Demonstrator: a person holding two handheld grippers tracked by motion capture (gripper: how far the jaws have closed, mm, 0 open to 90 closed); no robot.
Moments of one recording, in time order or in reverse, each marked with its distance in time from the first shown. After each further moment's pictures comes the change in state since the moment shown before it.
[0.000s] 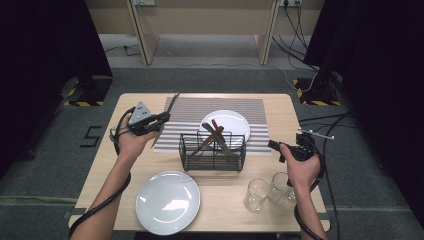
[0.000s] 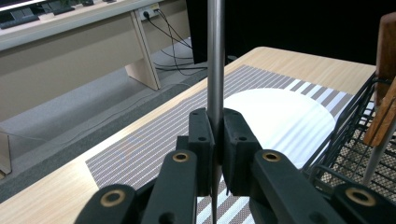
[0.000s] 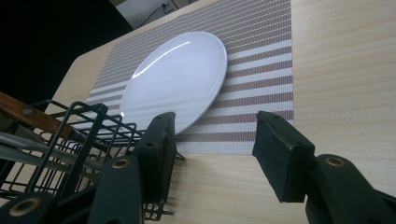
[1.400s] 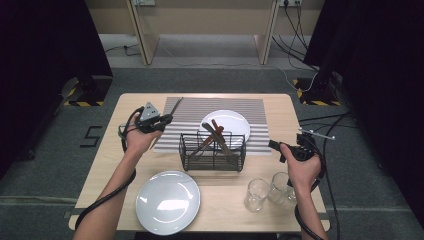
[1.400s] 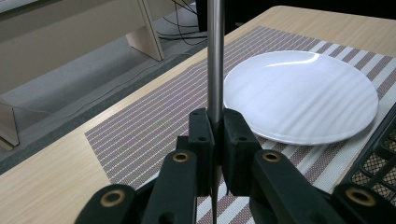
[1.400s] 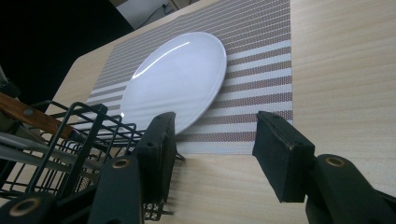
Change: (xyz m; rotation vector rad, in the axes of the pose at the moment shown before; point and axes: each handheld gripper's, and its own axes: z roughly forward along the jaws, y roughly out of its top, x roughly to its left) left arm 0.009 -0.018 0.033 0.133 0.010 -0.008; right arm -0.001 0.000 -0.001 -0.001 0.003 0.004
